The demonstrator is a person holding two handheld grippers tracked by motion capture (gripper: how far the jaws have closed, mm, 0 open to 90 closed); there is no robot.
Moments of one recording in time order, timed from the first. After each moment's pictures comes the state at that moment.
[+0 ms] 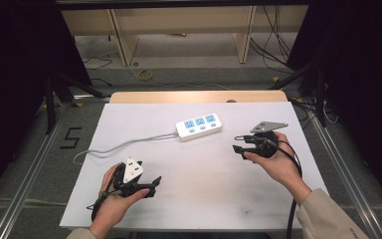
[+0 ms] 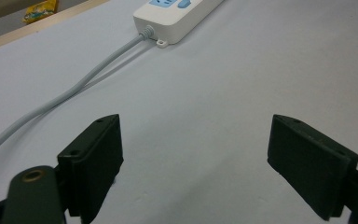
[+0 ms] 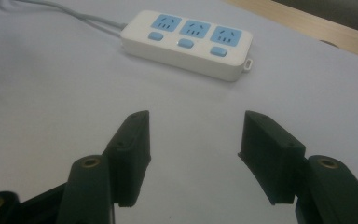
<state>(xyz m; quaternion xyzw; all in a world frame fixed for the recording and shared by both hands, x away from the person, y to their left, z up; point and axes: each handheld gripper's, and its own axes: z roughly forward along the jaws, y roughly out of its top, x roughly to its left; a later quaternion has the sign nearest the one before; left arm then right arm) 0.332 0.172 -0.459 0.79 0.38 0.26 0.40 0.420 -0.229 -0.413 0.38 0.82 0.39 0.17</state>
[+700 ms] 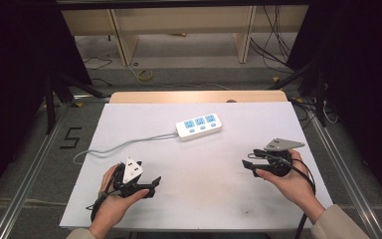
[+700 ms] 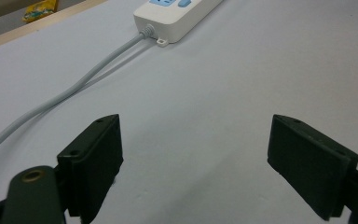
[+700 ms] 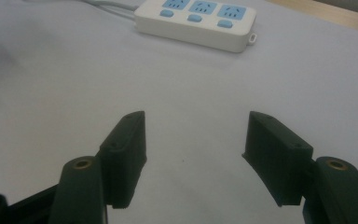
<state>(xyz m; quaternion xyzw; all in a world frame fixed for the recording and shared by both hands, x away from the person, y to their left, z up) 0.331 0.173 -0.459 0.80 0.38 0.26 0.39 0.377 -0.258 -0.430 0.38 0.81 0.41 0.17</state>
